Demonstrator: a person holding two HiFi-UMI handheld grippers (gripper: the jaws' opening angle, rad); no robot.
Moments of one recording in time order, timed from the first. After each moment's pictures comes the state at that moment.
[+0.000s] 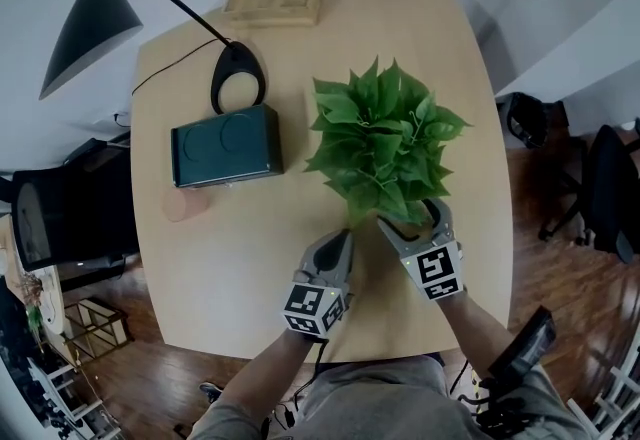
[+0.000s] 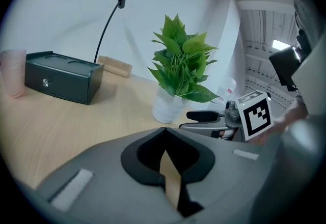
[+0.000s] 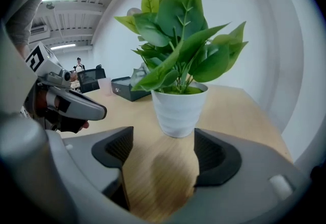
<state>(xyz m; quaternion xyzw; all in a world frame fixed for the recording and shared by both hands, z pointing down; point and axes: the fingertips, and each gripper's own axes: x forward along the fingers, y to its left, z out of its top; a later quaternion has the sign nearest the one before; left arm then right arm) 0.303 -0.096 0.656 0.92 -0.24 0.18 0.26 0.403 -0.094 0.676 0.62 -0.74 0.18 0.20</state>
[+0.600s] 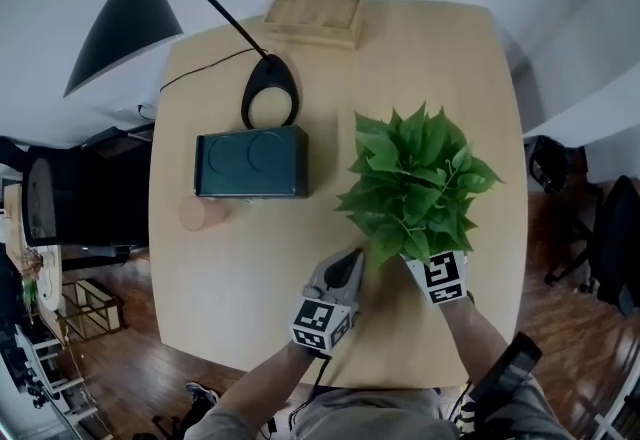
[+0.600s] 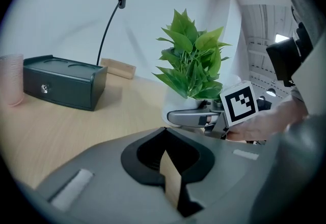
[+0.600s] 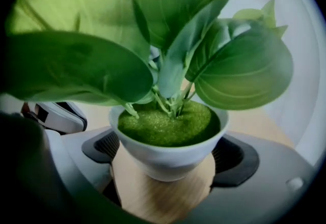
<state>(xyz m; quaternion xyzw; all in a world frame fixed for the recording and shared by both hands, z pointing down) 0.303 -0.121 0.665 0.92 -0.26 0.19 0.24 0.413 -0.167 0.673 0.61 -0.76 0.15 0.18</state>
